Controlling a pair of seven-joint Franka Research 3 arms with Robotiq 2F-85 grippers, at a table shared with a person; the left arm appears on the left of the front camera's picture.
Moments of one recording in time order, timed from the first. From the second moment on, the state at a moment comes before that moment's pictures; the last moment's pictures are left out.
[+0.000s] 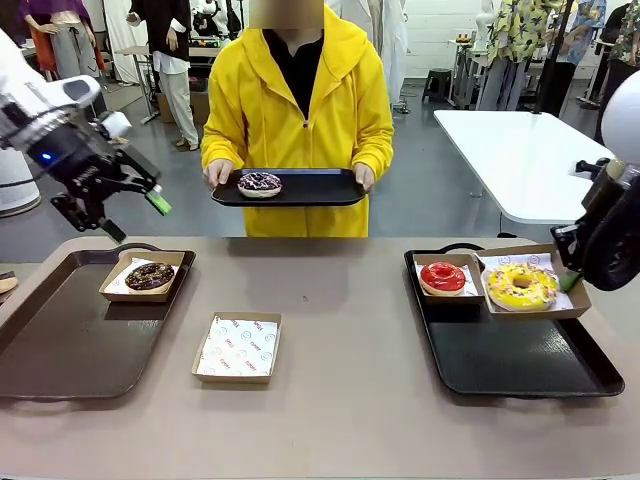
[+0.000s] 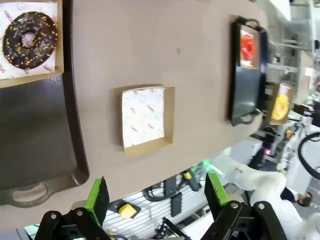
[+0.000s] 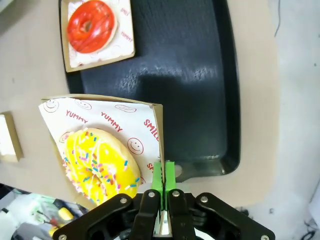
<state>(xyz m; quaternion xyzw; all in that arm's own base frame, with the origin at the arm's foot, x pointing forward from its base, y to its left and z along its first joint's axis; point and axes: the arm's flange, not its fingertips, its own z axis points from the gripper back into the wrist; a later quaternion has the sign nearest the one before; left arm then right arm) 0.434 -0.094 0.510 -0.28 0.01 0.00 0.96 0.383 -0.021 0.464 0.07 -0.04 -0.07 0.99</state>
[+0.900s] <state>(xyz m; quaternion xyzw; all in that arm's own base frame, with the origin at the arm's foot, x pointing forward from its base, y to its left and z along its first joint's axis) 0.420 -0.189 0.424 -0.12 -0.02 -0.04 0.99 0.398 -0.027 0.454 0.06 -0.05 0.01 1.00</state>
